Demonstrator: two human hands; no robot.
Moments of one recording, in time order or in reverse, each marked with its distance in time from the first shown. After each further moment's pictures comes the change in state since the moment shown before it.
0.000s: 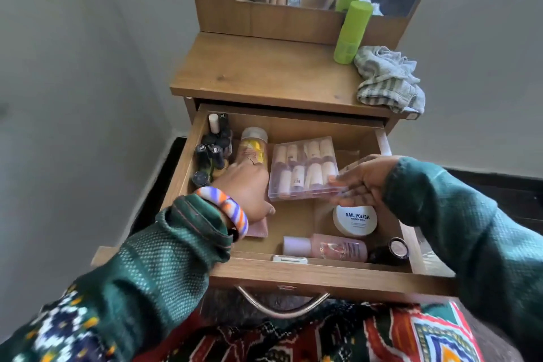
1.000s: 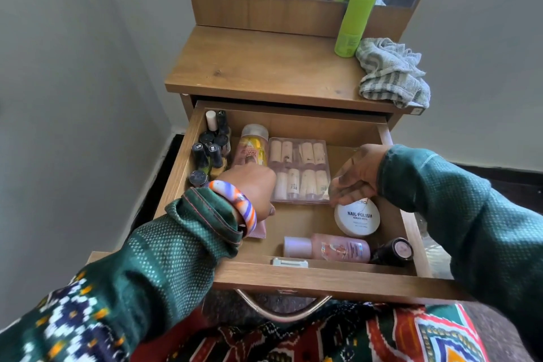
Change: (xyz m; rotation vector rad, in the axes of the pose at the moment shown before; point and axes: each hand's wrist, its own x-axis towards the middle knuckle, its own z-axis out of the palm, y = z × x) left_hand 0.005 0.011 -0.004 0.169 -0.122 0.010; right_hand 0.005 -0.010 0.000 -0.314 0.106 -0.031
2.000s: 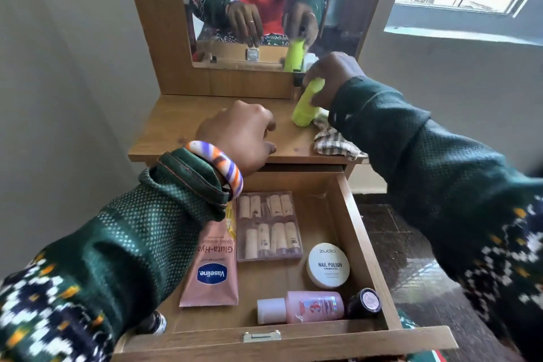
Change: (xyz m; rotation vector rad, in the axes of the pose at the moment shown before) left_hand 0.016 0.008 -0.113 -0.255 0.572 0.148; right_hand -0.028 -0.124 -0.084 -0.633 0.835 -0.630
